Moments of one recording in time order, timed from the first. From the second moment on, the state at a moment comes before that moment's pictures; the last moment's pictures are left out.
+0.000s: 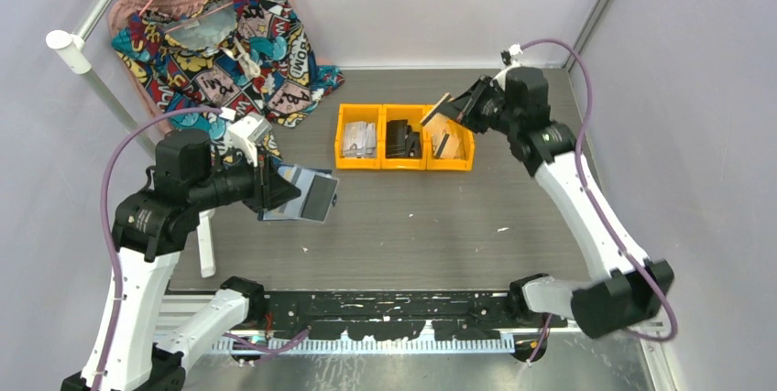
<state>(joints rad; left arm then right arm) -0.30 0.84 1.35 -1.07 0.54 -0.13 0.33 1.16 1.21 -0.33 -0.35 0.87</state>
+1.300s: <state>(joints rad) -0.30 0.90 1.47 -1.21 0.83 0.01 0.25 2.08 1.78 -0.77 -0.15 0.27</state>
